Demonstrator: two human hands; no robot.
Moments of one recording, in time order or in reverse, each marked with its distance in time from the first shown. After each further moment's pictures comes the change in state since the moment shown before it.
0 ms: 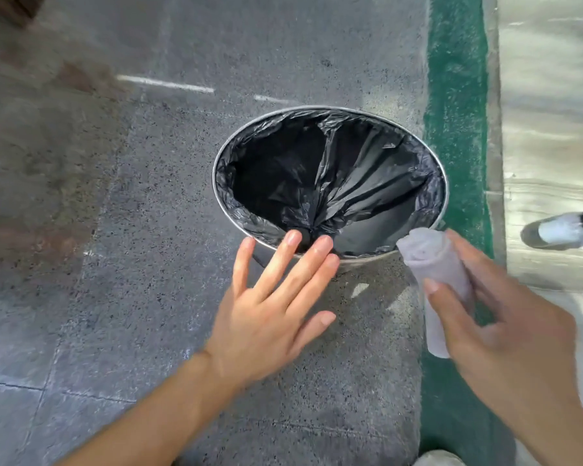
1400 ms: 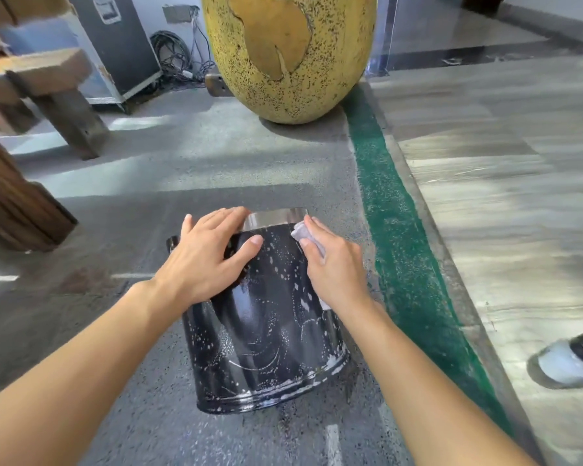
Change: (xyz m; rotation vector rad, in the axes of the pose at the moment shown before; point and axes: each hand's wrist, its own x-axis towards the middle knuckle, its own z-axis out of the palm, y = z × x) left_hand 0.263 -0.125 -0.013 -0.209 -0.065 -0.257; right_hand 0.273 -0.010 0.050 0.335 0.284 -0.360
